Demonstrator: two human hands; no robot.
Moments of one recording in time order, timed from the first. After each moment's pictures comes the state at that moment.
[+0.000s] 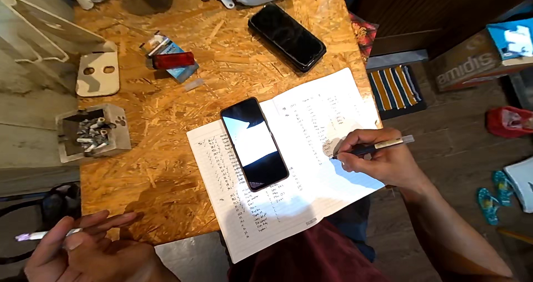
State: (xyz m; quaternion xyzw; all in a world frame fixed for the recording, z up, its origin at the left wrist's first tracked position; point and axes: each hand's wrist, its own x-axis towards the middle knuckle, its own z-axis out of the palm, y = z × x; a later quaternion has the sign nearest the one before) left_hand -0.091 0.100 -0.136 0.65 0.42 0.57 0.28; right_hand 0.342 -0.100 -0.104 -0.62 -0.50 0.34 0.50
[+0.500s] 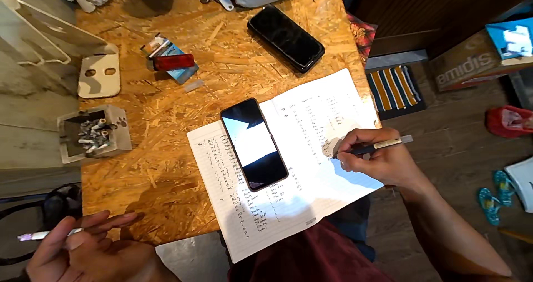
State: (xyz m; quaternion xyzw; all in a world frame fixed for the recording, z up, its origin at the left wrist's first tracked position) left_hand -0.087 0.098 -0.131 0.65 0.43 0.56 0.26; right_hand 0.342 -0.101 -0.103 -0.63 -0.49 0.34 0.49
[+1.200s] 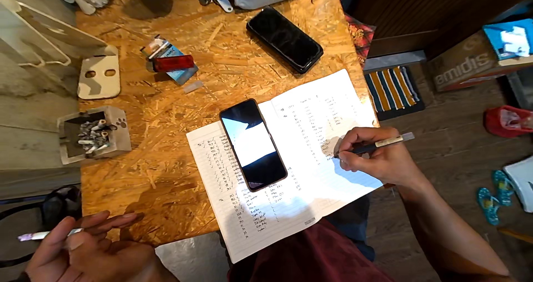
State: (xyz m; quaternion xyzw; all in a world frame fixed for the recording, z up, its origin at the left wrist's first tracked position) left_hand -0.089 0.098 -0.133 0.65 0.43 0.56 0.27; right_hand 0.343 -0.101 -0.104 -0.62 -0.48 0.35 0.51
